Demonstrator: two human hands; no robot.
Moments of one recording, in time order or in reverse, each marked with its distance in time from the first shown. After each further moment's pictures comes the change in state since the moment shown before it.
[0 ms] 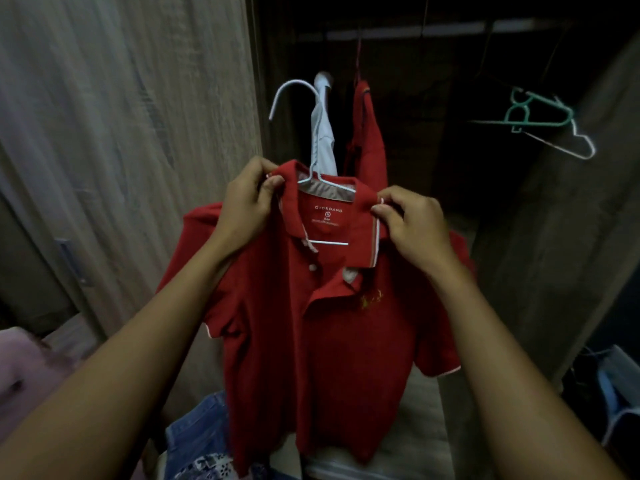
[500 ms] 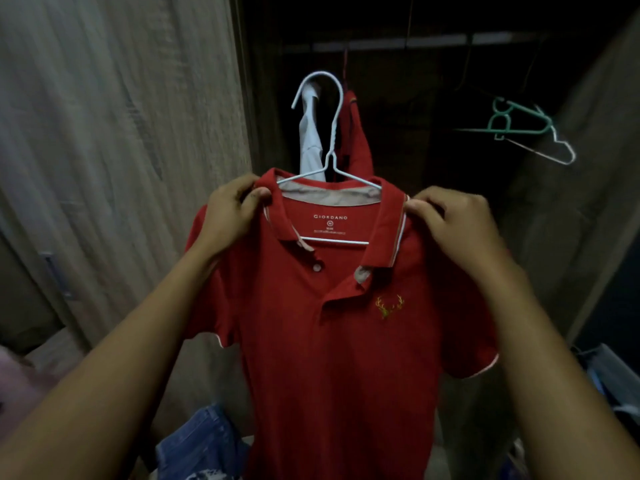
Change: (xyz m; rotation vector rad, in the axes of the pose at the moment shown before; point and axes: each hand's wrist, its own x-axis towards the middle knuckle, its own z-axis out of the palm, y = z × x) left_hand 0.011 -0.024 -0.004 0.113 -0.089 -0.045; right_hand -0.005 0.022 -0.062 -0.136 0.036 -0.027
